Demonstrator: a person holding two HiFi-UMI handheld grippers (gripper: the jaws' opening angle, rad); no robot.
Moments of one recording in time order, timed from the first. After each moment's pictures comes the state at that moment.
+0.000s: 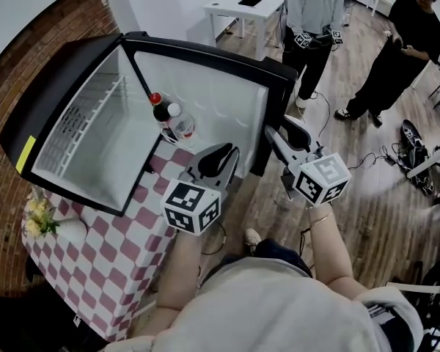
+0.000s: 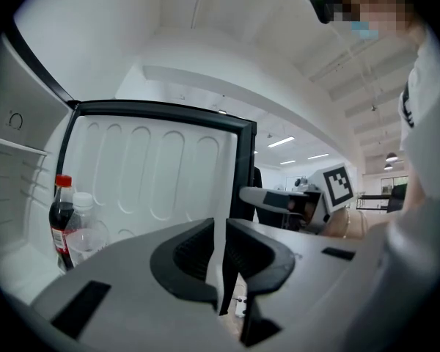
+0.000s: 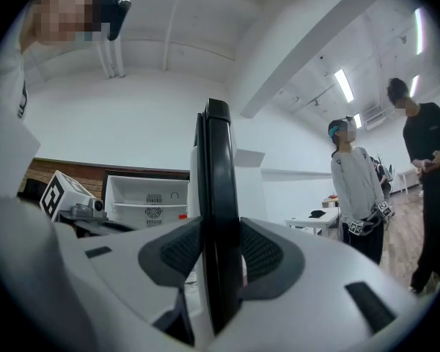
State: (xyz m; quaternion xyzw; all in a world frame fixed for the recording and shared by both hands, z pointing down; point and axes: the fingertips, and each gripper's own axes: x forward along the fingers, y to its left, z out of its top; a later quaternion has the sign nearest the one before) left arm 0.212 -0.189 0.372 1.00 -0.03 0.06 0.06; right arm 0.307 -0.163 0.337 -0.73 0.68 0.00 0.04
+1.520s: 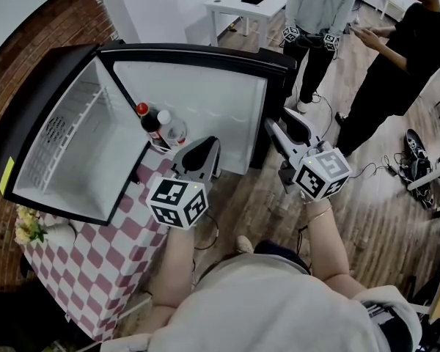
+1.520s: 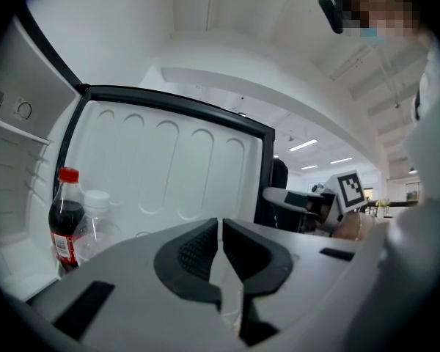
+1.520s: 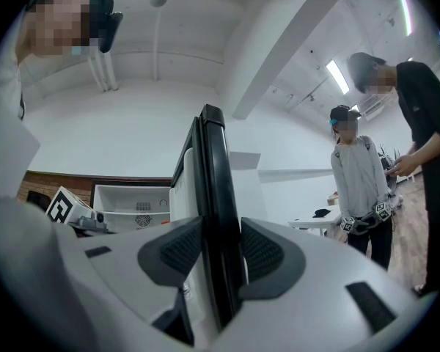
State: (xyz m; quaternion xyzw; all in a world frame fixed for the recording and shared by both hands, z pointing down) left arm 0.280 -0.249 0.382 0.99 -0.11 0.04 0.08; right arm 0.401 -0.195 0.347 -0.71 0.70 -0.01 0.07
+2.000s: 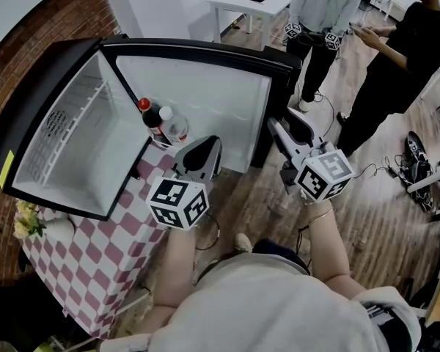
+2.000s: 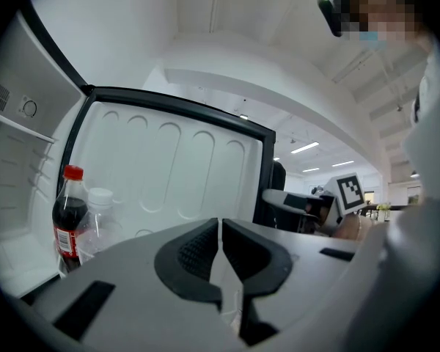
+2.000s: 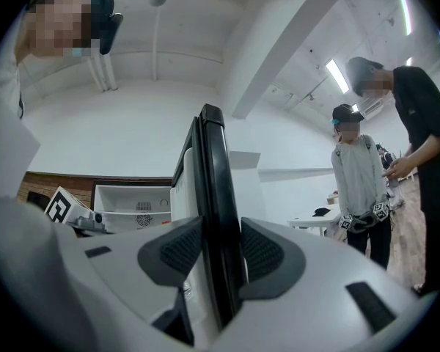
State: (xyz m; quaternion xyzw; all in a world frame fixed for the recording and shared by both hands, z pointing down) left arm 0.274 -0.247 0.381 0.99 -0.11 0.03 0.09; right arm 0.397 -0.193 0.347 -0.72 0.69 -0.02 0.07
